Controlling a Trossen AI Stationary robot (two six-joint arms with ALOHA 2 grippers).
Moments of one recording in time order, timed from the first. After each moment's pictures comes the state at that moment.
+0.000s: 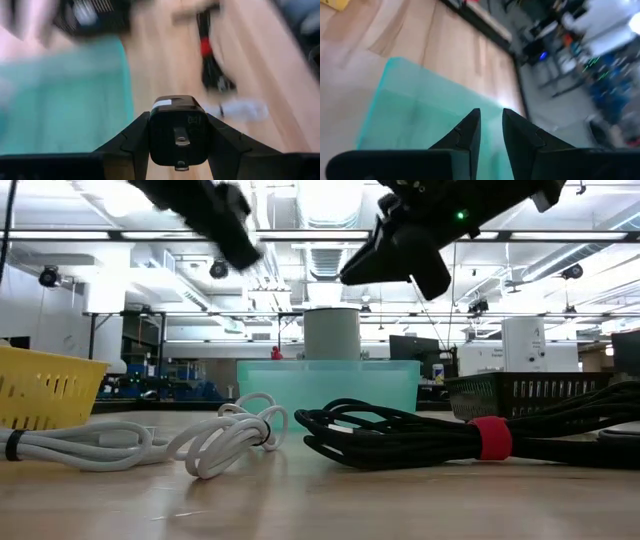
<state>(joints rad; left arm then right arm) -0.34 1.39 1.07 -0.46 -0.18 -0.10 0.25 1.57 0.87 0.23 0.63 -0.50</state>
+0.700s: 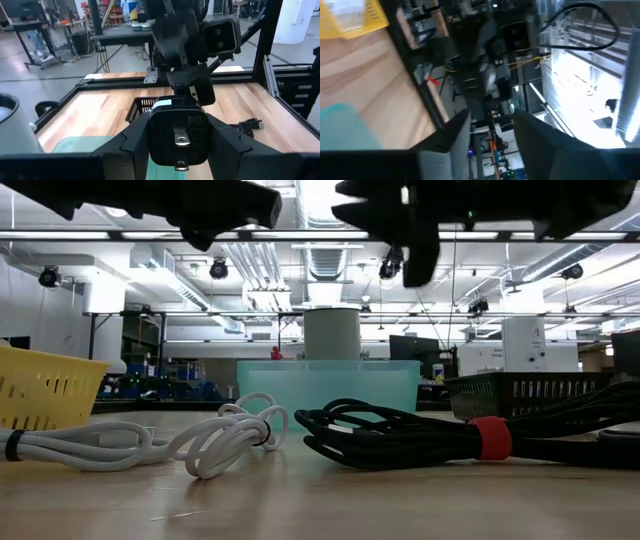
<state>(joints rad) -0.24 1.11 0.54 0.49 -0.30 0.02 0.24 1.57 0.67 0.97 0.36 -1.29</state>
